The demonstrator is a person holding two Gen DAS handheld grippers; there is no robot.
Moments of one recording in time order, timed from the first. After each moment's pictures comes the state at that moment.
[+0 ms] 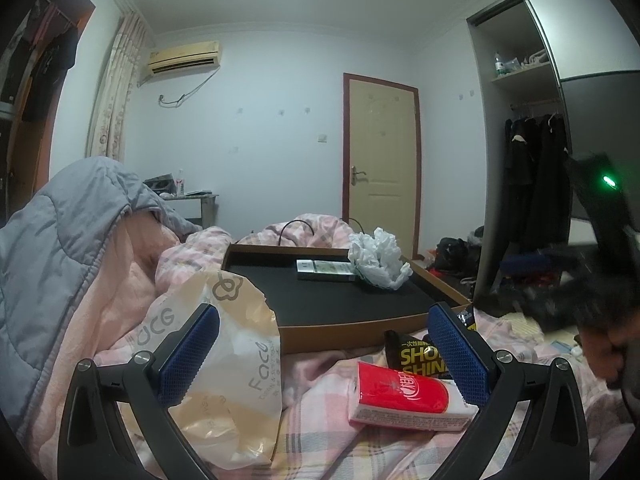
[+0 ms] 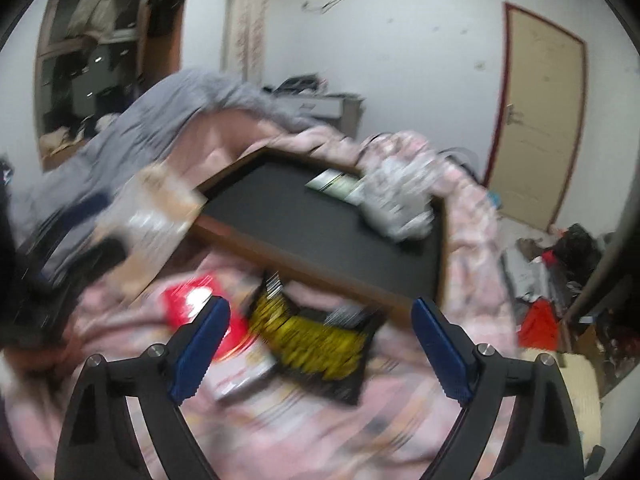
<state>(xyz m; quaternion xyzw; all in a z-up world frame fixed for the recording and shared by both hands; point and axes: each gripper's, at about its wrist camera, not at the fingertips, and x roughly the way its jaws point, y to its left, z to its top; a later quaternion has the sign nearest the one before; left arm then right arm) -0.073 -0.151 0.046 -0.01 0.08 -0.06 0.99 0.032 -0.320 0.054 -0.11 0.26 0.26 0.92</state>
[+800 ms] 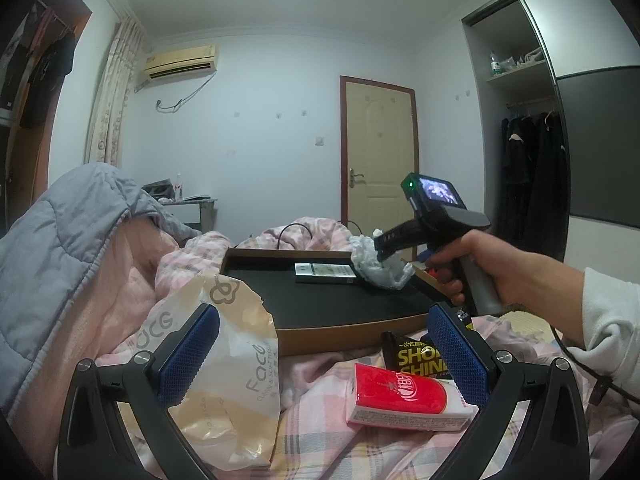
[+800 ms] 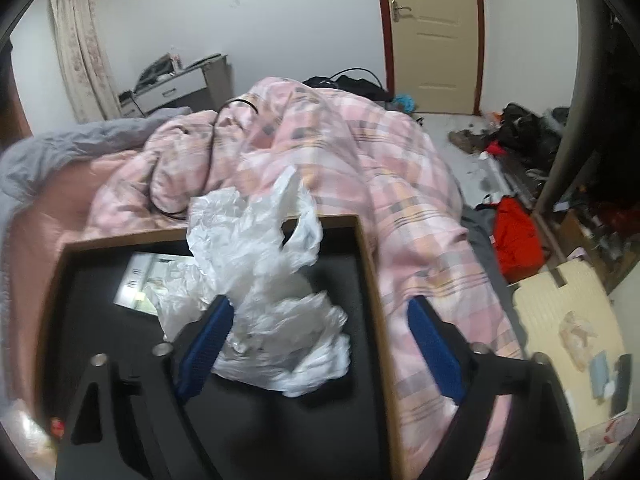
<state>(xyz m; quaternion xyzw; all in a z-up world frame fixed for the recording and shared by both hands) -0.076 -0.152 0.046 0.00 0.07 -0.07 1.00 0.219 -0.305 0.044 0.02 0.40 0.07 0.91</state>
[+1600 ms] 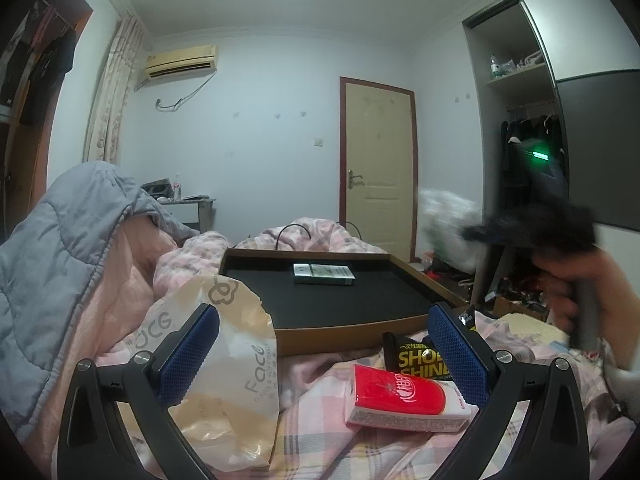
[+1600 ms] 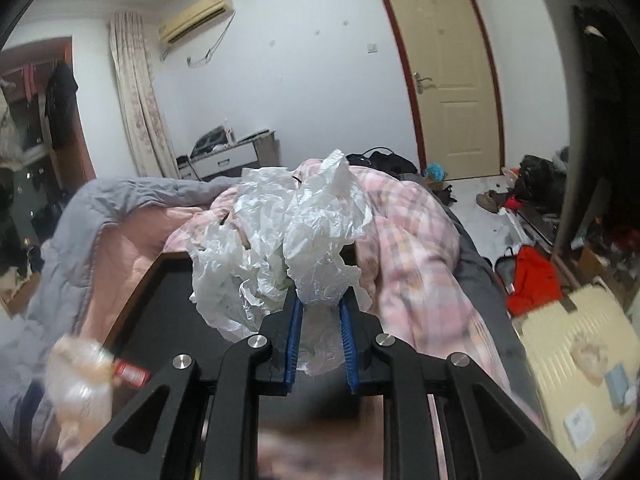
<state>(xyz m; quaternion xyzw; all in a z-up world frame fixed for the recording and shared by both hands) -0.078 -0.149 0.046 0.00 0.07 -0.07 1.00 0.081 -0.376 0.081 0.07 0.25 0.15 0.95</state>
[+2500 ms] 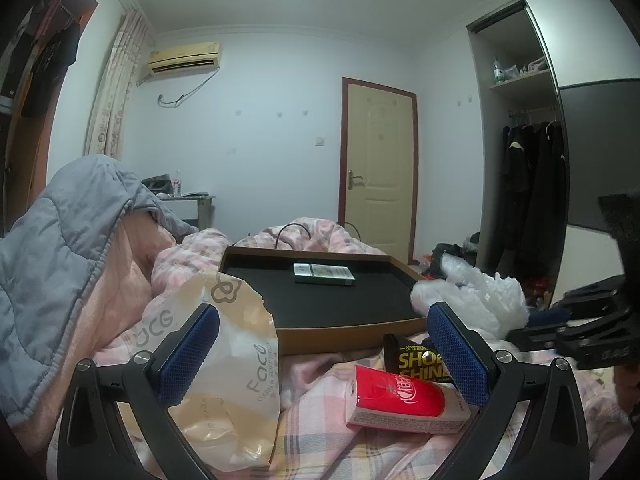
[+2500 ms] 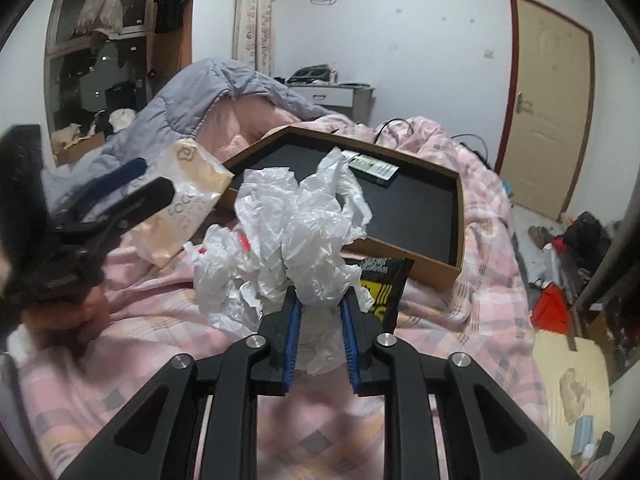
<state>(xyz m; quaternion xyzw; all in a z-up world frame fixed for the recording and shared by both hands) -0.078 -0.147 0.046 -0.01 0.07 -0.07 0.99 0.009 -0.331 0.045 -0.11 0.29 0.30 0.90</state>
